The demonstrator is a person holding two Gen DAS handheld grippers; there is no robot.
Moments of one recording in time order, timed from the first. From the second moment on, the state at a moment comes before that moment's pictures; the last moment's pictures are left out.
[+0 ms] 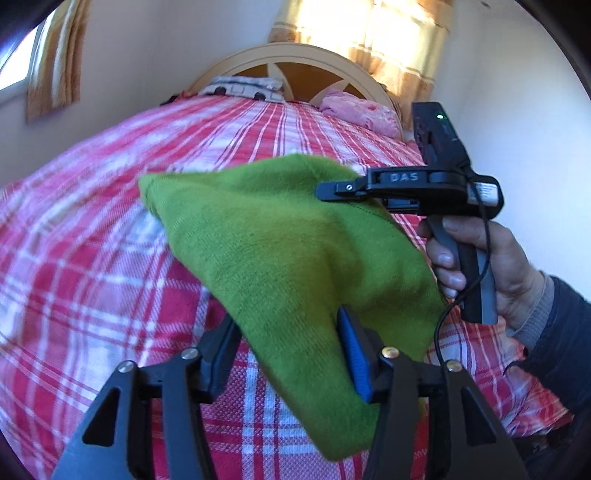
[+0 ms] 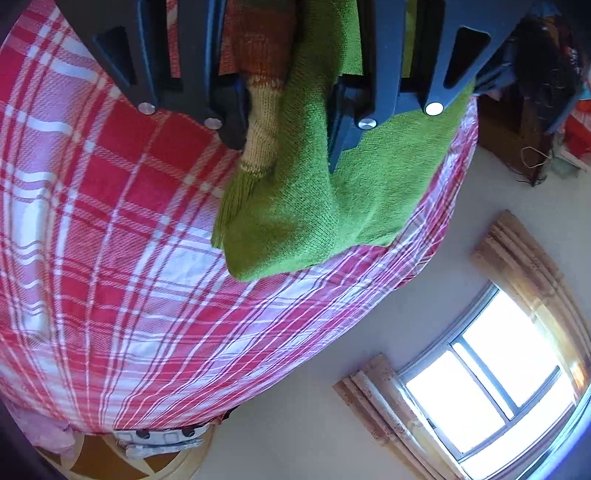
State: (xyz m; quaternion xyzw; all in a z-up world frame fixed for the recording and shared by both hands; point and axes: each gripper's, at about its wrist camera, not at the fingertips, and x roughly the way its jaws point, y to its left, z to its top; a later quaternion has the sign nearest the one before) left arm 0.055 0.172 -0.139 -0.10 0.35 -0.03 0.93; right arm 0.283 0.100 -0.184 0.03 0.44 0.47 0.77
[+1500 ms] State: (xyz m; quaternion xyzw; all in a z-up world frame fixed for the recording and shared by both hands) left arm 0.005 0.143 -0.061 -0.06 0.23 0.07 0.97; right arm 0.067 -0.006 -0.071 -0.08 0.20 0.35 0.91
